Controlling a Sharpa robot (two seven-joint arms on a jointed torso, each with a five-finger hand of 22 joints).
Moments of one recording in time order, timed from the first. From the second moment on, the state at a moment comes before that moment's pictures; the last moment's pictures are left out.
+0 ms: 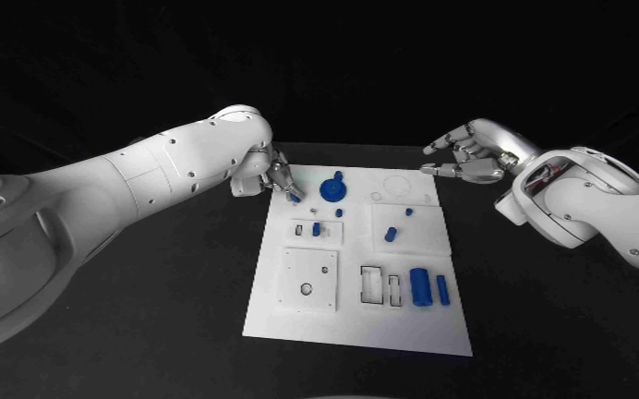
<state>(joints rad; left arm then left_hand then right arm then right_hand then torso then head) 1.35 -0.47 -0.01 0.98 -0.96 0.38 -0.64 1.33 -0.05 0.40 0.28 0.09 0.88 0.04 0.64 0.71 1.33 -0.04 1.16 1.06 1.47 -0.10 1.57 1.31 0.04 1.47 0.00 1.41 1.31 1.23 -0.96 0.04 1.52 -1.20 -0.35 0.05 1.29 -0.10 0.05 0.19 0.23 1.02 0.14 0.08 0.07 1.40 0.05 1.26 1.31 1.46 -0.03 1.54 1.31 0.05 1.46 0.08 1.41 1.24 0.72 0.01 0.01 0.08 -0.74</state>
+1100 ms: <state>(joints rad) 1.26 -0.72 -0.02 1.46 -1.09 0.11 -0.60 1.27 -0.10 0.51 0.24 0.09 0.88 0.04 0.66 0.73 1.35 -0.04 1.17 1.07 1.47 -0.10 1.57 1.31 0.04 1.47 0.00 1.42 1.31 1.22 -0.96 0.04 1.51 -1.20 -0.34 0.05 1.29 -0.10 0.05 0.19 0.23 1.02 0.14 0.08 0.07 1.40 0.05 1.26 1.31 1.46 -0.03 1.54 1.31 0.05 1.46 0.08 1.41 1.24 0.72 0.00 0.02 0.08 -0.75</state>
